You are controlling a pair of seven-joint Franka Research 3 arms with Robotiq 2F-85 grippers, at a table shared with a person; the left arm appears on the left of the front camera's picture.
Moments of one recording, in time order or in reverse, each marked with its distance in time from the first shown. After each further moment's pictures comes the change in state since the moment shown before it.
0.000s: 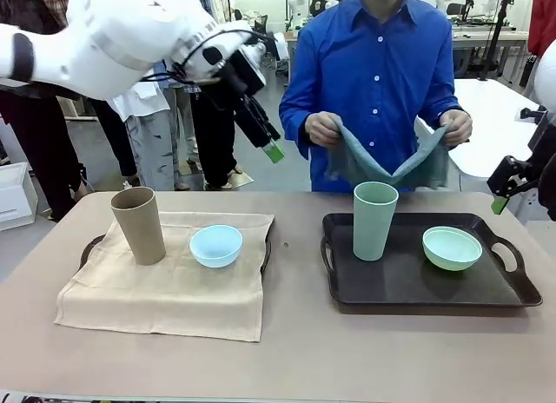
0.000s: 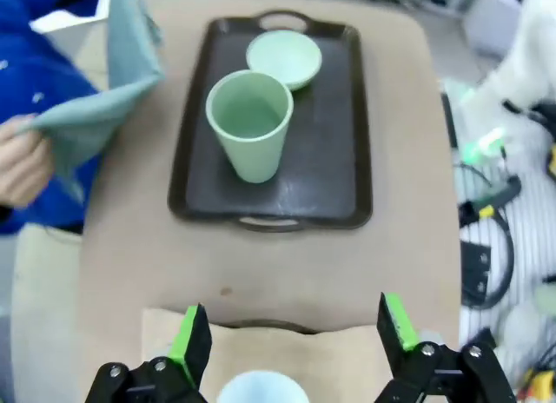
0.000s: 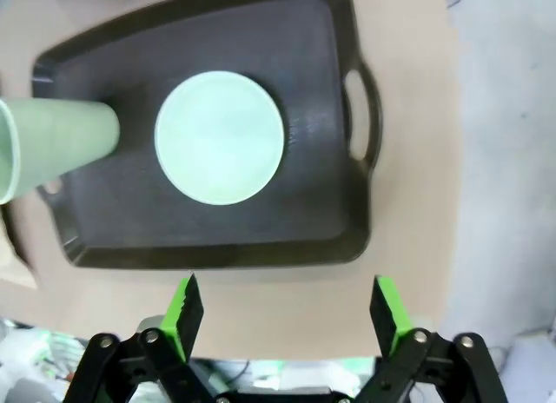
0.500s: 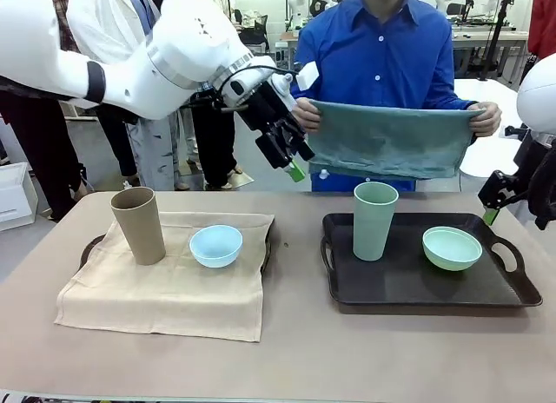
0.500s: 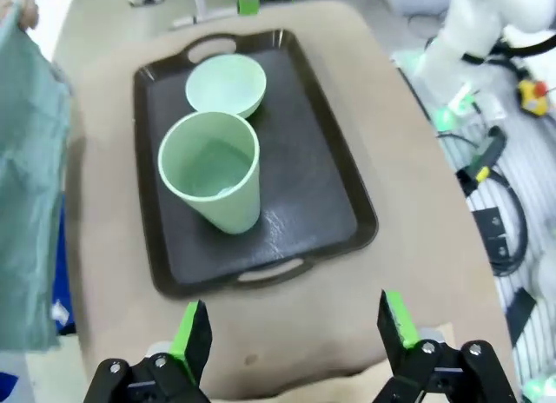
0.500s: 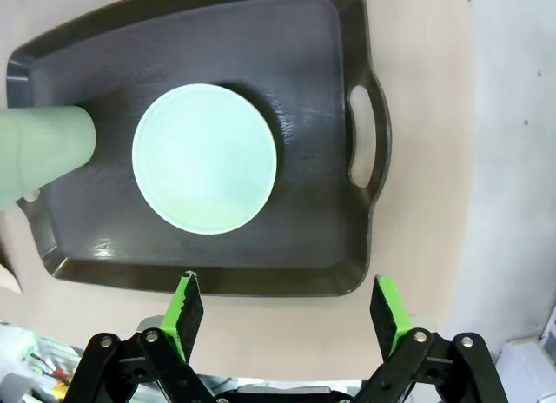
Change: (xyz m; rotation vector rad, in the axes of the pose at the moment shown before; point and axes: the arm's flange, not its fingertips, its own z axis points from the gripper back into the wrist) left arm 0.011 0.038 -0.067 -0.153 -0.071 -0.262; right arm 0.020 -0.005 -0.035 0.008 0.037 0.035
